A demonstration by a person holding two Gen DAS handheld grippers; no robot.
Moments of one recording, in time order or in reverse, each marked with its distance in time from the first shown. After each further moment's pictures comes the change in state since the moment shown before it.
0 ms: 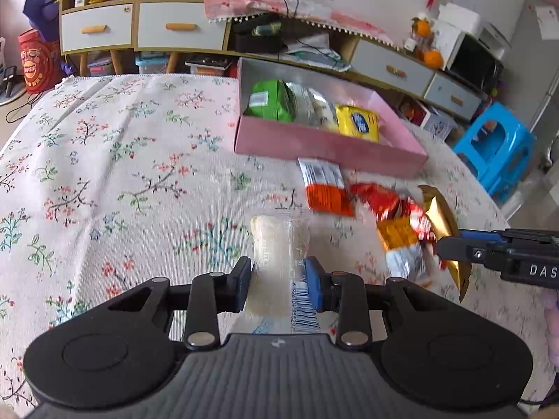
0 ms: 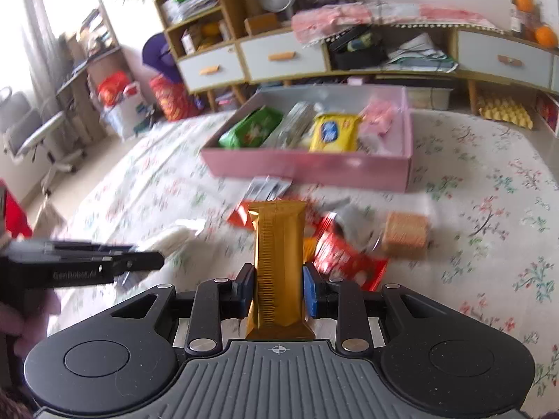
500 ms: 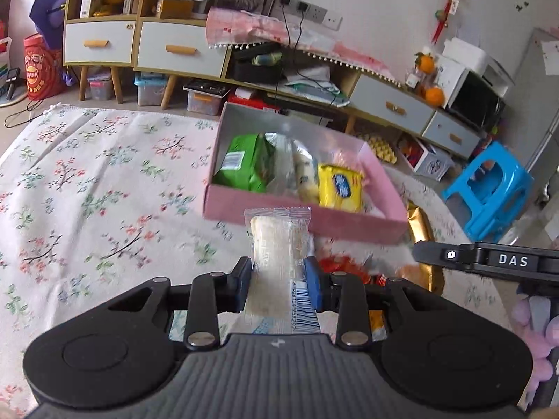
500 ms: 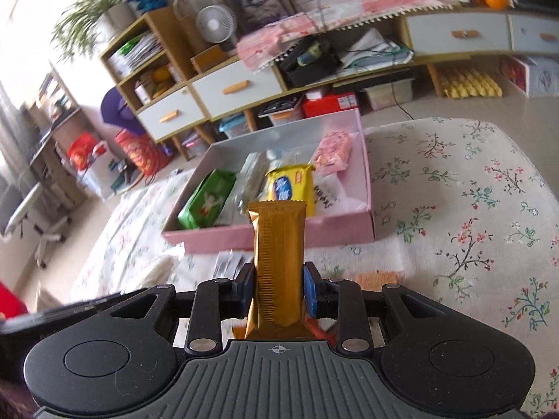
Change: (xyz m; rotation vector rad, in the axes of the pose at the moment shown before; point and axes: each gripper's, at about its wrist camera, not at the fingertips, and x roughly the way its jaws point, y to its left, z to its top) left arm 0.017 -0.028 0.049 -0.069 -0.085 -0.018; right arm 0.017 -0.041 0.053 0.233 -0.053 -0.023
